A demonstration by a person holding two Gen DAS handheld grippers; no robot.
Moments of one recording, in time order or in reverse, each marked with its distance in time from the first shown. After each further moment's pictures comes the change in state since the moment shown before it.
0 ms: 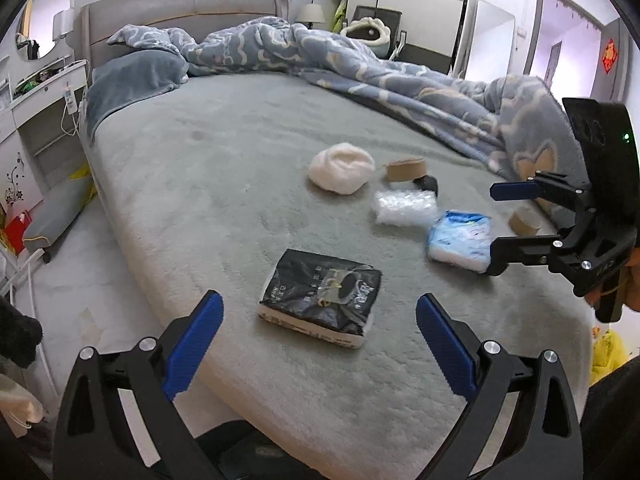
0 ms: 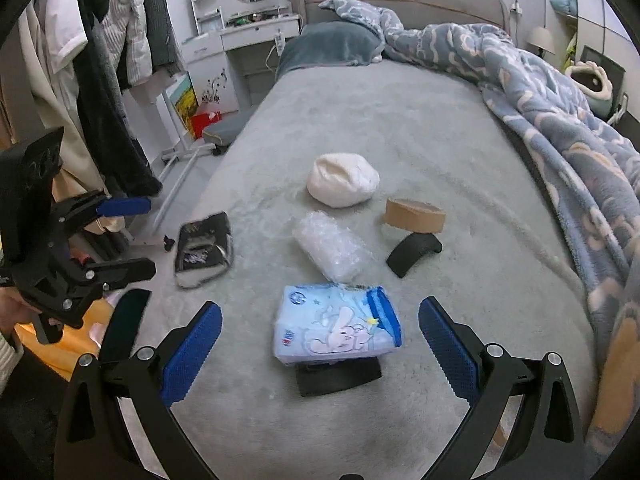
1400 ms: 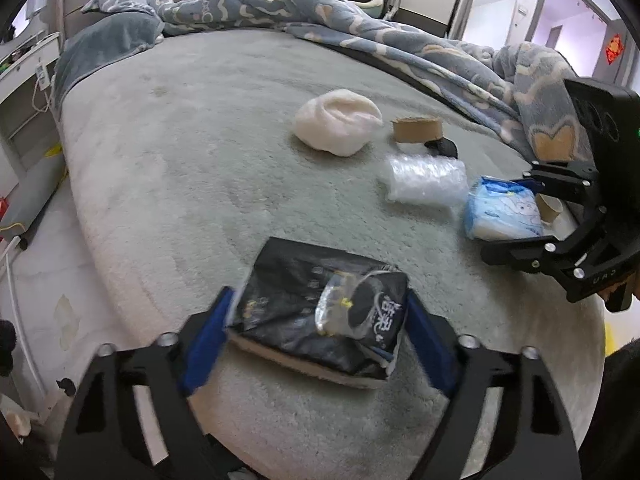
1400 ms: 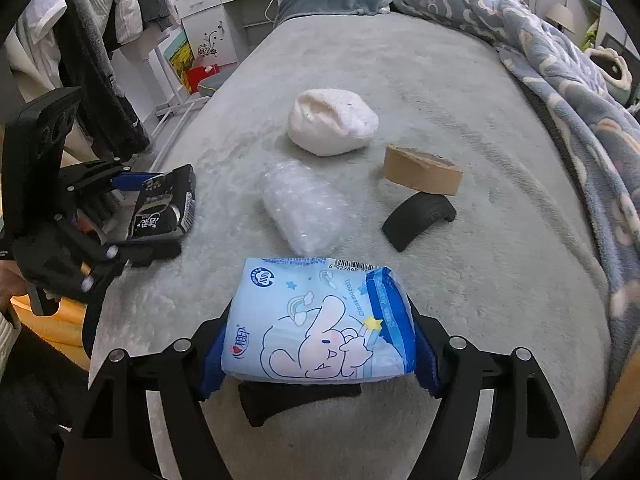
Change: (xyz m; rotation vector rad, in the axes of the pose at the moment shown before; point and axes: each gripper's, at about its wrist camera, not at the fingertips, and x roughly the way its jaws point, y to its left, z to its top) left arm 0.062 0.003 0.008 -0.015 0.142 -0.063; right arm 0.038 -0.014 0.003 -0.006 0.158 0.008
